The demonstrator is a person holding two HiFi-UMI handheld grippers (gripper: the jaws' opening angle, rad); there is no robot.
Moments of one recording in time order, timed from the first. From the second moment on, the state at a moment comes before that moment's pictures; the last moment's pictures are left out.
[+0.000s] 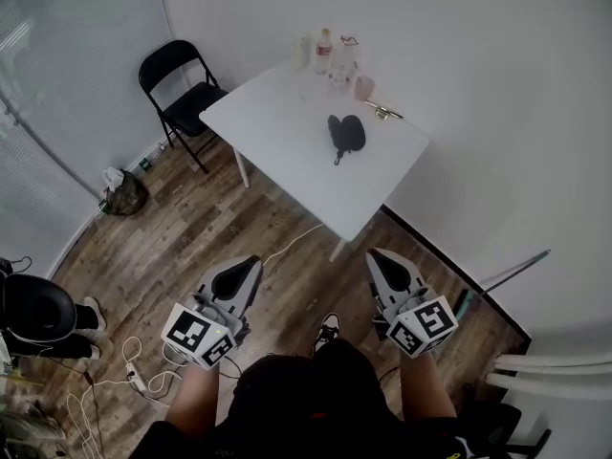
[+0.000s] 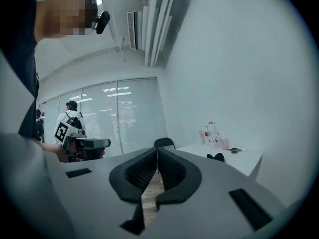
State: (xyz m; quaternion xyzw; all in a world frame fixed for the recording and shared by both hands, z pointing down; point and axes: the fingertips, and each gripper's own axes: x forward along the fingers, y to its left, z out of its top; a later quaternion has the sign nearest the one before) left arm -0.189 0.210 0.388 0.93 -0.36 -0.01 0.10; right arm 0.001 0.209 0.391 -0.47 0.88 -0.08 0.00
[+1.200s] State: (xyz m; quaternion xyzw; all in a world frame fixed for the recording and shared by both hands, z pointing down) left arm -0.037 0.028 0.393 0.93 -0.35 0.01 0.11; right arm 0.183 0.043 0.421 -0.51 0.85 -0.13 0.01
